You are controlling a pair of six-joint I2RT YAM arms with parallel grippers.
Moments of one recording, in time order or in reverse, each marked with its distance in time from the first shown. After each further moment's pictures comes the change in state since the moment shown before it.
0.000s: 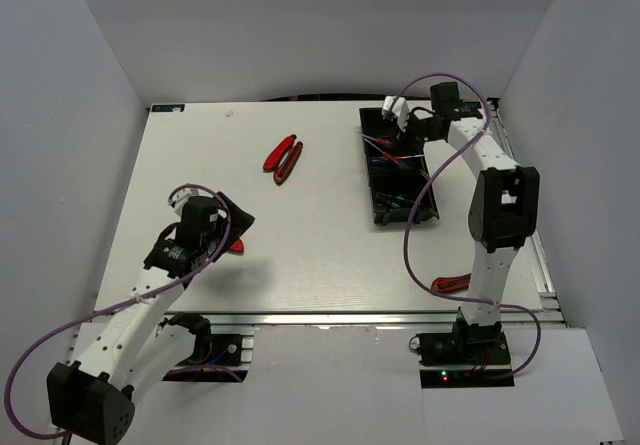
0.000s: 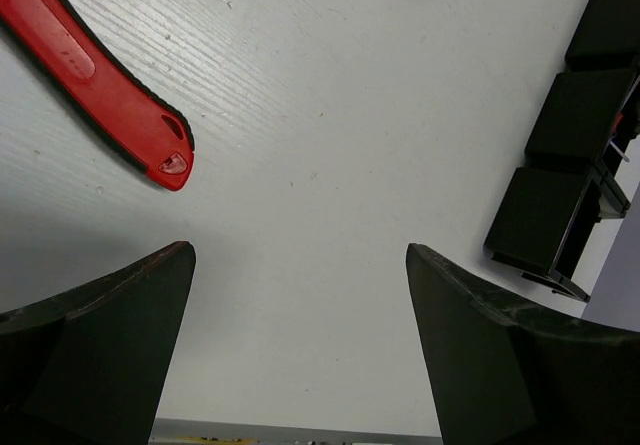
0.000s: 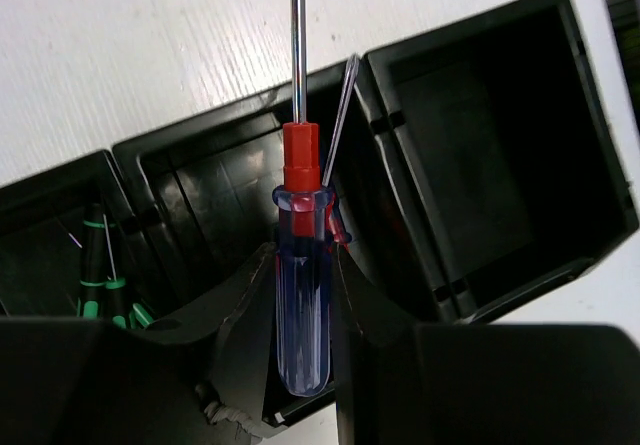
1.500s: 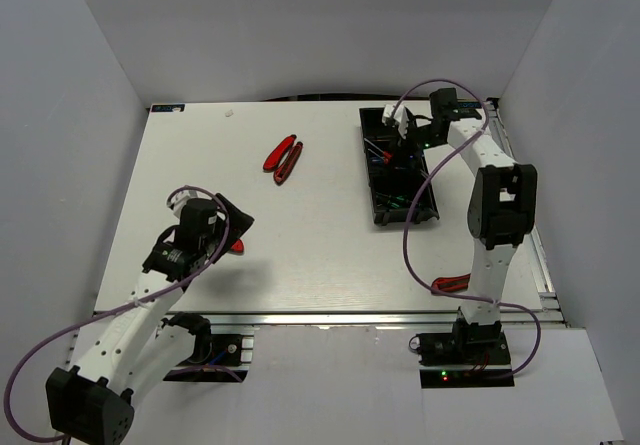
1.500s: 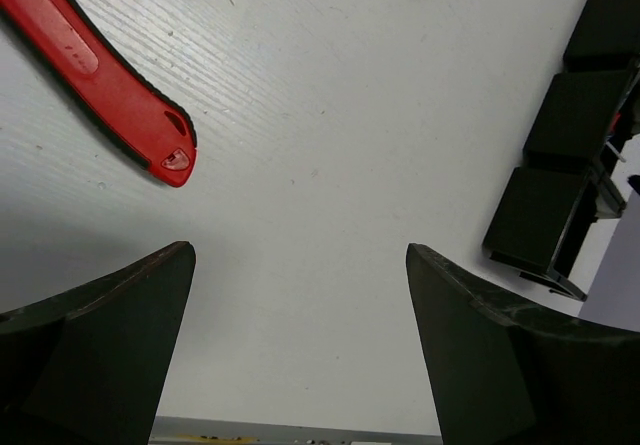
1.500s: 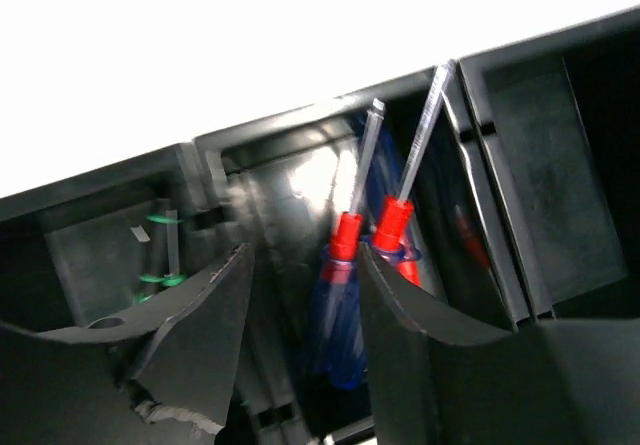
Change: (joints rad) left arm 0.000 -0.030 -0.013 -0.003 0.003 -0.011; right arm -0.015 0.052 0.000 -0.100 -0.107 -0.053
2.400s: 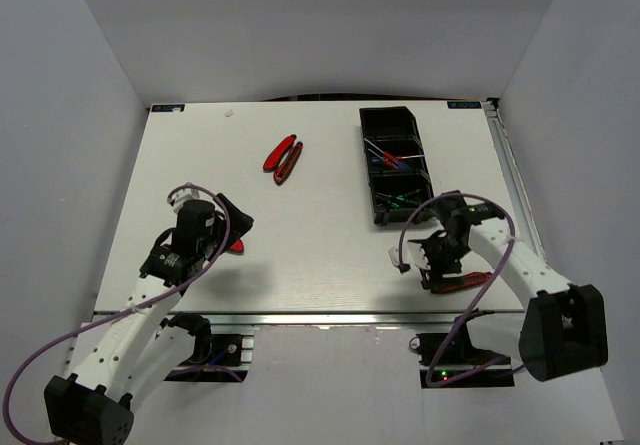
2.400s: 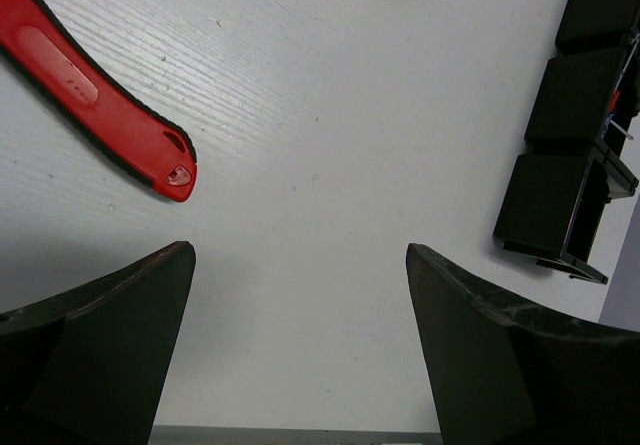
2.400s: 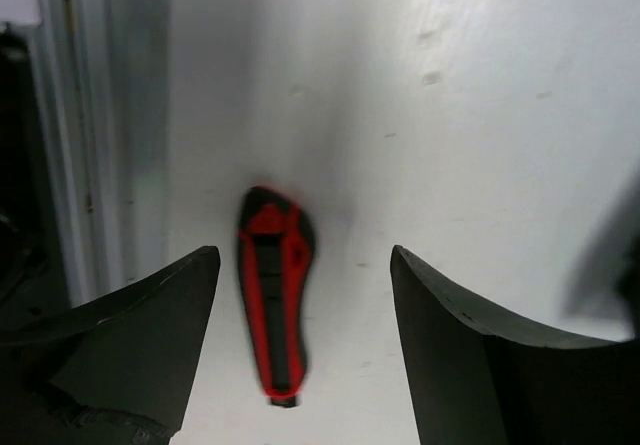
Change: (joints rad) left arm 0.000 -0.029 -0.002 0.018 0.000 0.100; right arm 0.153 -0.850 -0.927 -0.378 0.421 -0.512
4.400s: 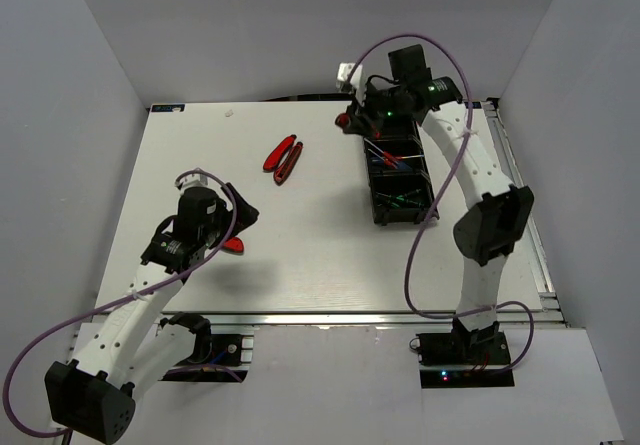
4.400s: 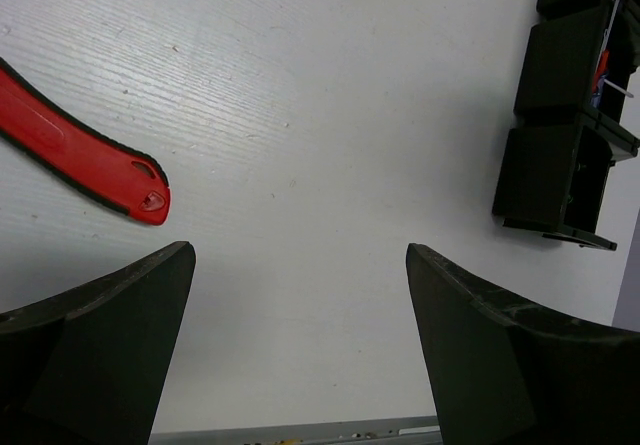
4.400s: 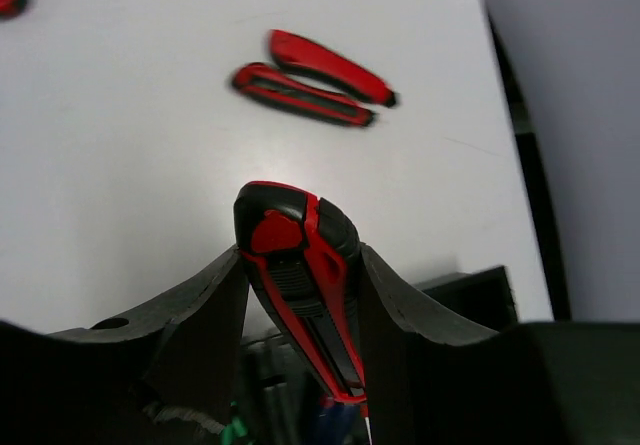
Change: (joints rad) left arm 0.000 0.081 0.087 0.018 0.055 0.130; right arm 0.136 0.716 1.291 0.219 -0.338 0.732
